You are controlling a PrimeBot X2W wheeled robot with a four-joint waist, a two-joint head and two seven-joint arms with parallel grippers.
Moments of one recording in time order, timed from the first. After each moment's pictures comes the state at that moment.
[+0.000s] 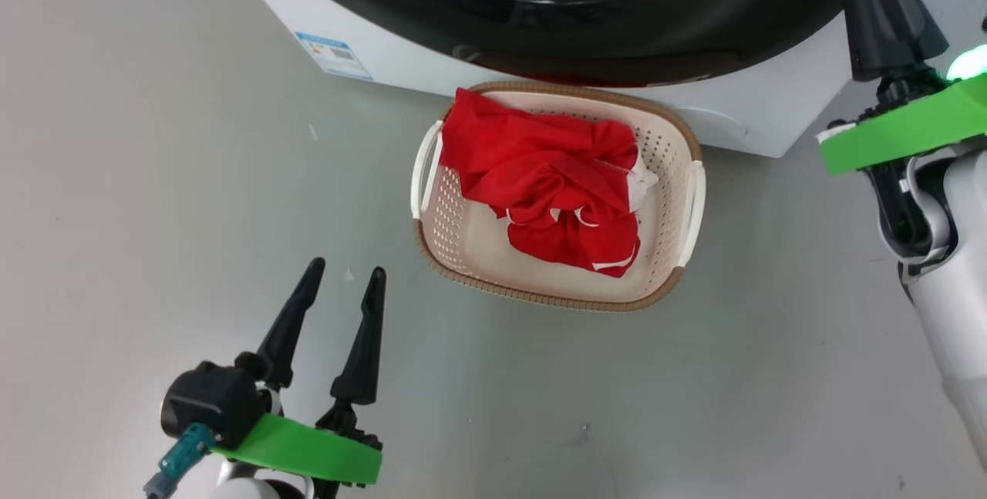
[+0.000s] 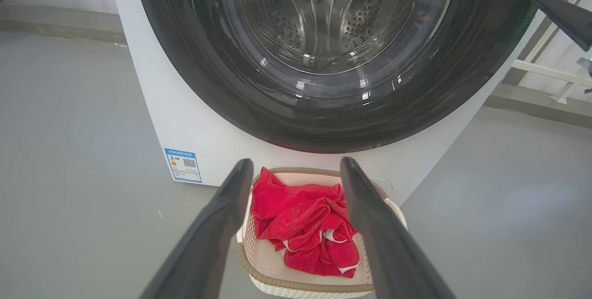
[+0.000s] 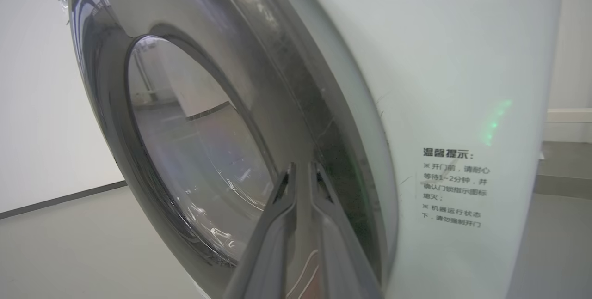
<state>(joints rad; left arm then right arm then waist) -0.21 0.04 -0.16 0.16 -0.31 -0.12 -0.25 -0.74 -0.29 0.18 0.39 0.55 0.13 -0.26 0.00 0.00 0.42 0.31</state>
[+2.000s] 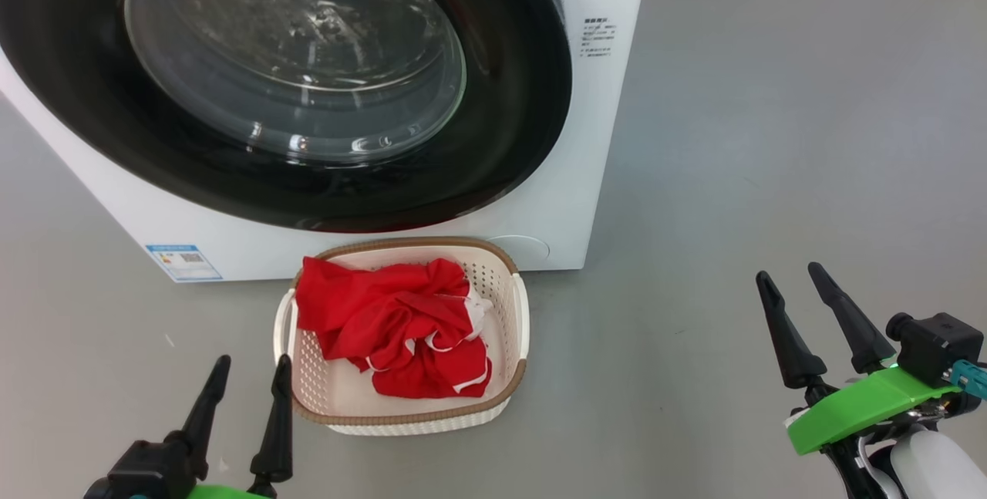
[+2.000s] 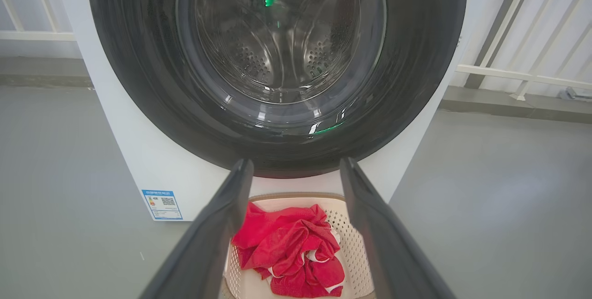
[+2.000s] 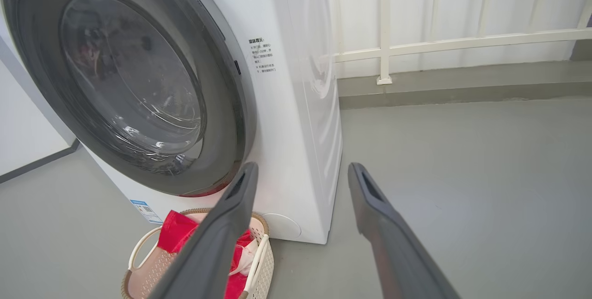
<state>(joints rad) -0.06 0.05 0.03 0.25 -0.22 -0.12 -0.25 -0.17 -0.24 0.15 0.34 0.55 0.13 -0.26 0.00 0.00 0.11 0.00</state>
